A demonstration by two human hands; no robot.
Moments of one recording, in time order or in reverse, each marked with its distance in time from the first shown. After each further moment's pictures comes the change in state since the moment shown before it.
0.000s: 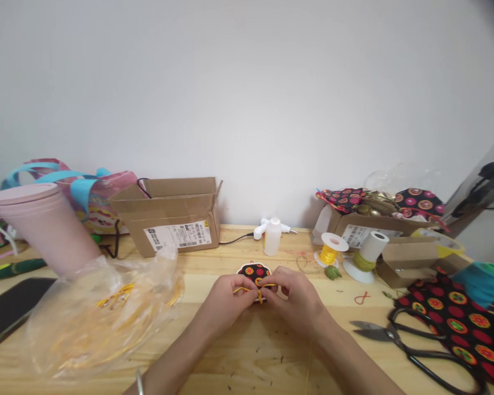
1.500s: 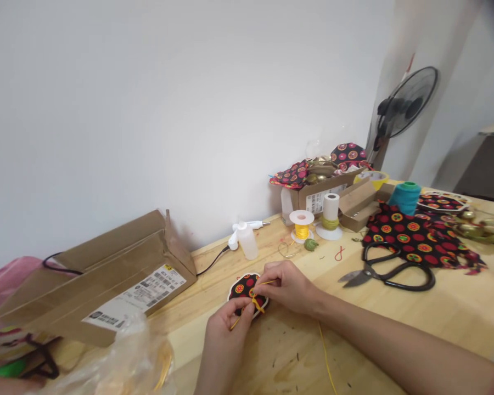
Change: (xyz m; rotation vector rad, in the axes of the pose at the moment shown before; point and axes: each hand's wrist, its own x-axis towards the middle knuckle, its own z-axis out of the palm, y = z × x) left_hand 0.008 -0.004 0.003 -0.015 -0.034 -0.130; right_hand 0.004 0.012 0.007 0.324 0.188 0.134
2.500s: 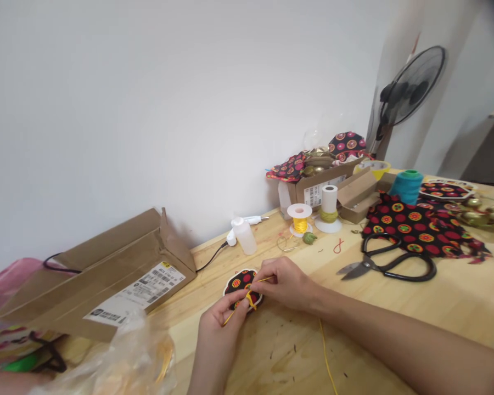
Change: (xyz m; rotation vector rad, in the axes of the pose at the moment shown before) left_hand -0.005 0.006 -0.001 -0.177 0.062 -0.065; right_hand -0.001 0.002 0.000 -0.028 -0.036 0.030
